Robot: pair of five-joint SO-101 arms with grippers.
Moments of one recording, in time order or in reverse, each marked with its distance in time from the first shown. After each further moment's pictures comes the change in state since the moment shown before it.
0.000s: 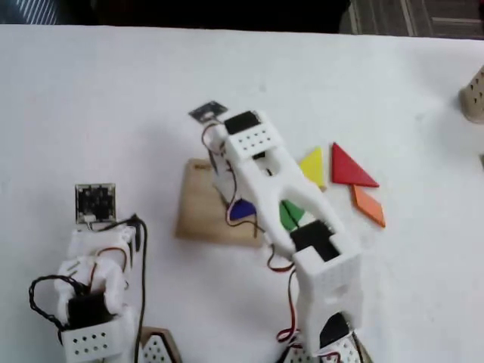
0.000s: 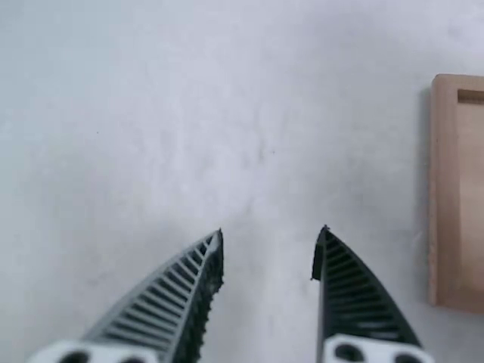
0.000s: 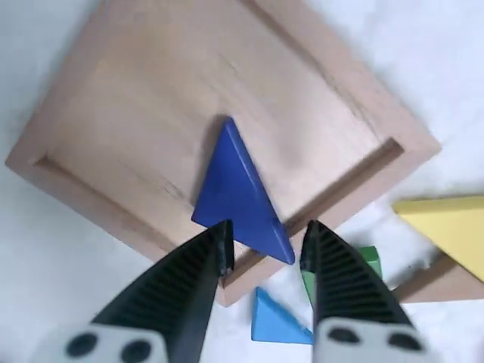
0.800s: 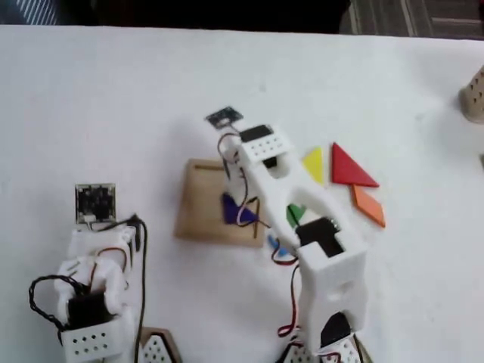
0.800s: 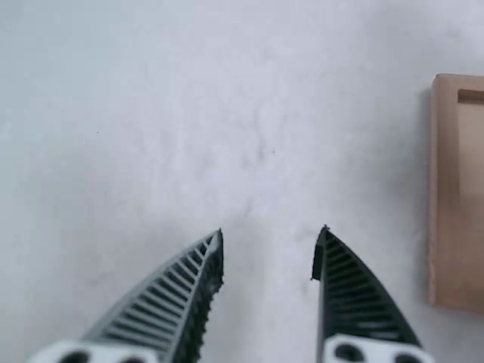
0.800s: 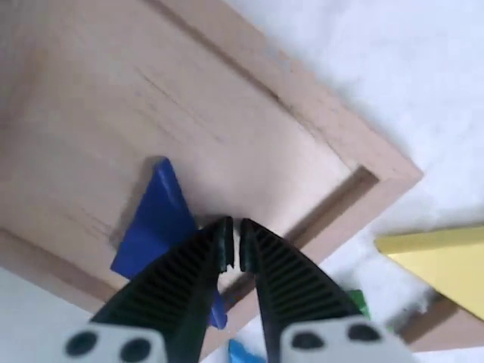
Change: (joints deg) left arm 0.0 0.0 0.0 0.0 0.0; right arm 2.0 1.0 9.5 -13.3 0.2
